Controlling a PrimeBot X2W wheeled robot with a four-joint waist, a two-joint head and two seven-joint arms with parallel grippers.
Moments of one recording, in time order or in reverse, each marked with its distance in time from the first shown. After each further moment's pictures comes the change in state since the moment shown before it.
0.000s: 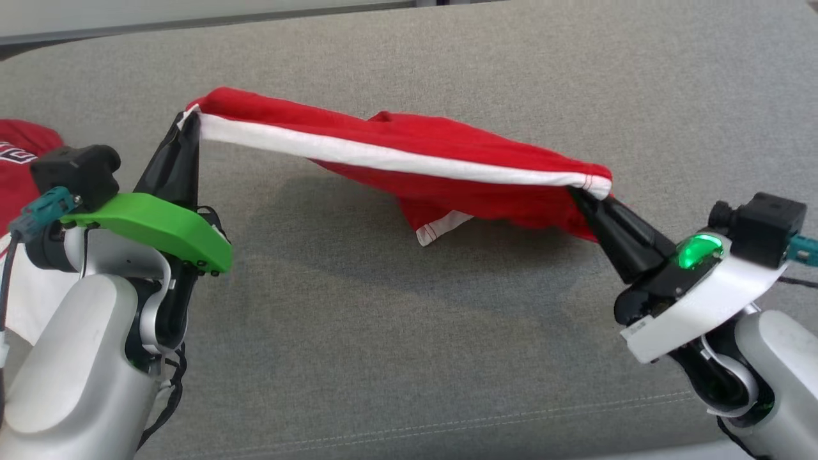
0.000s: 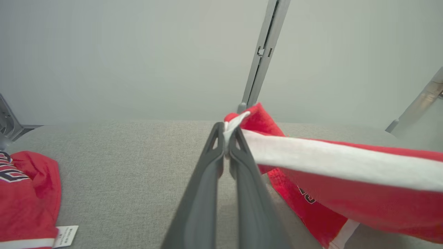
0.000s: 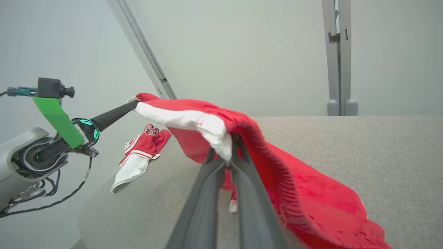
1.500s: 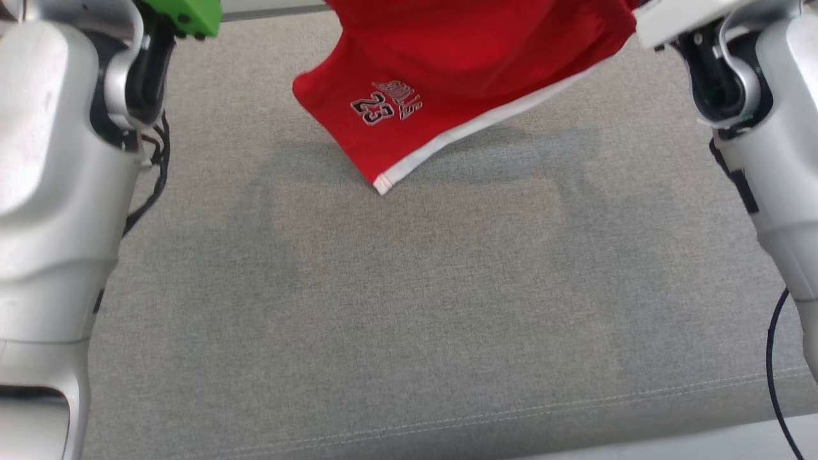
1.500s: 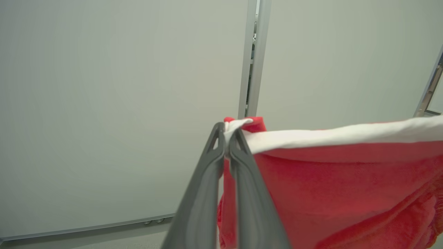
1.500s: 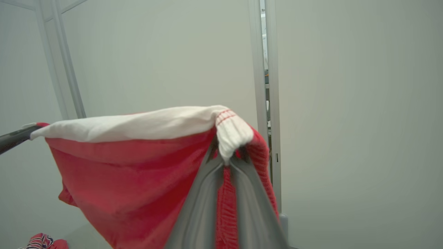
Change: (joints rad) left arm -0.540 -0.081 -0.047 0.163 0.055 -0.027 0.105; right arm -0.716 0.207 -0.100 0.571 -0.145 0.000 -0.043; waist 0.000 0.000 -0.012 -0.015
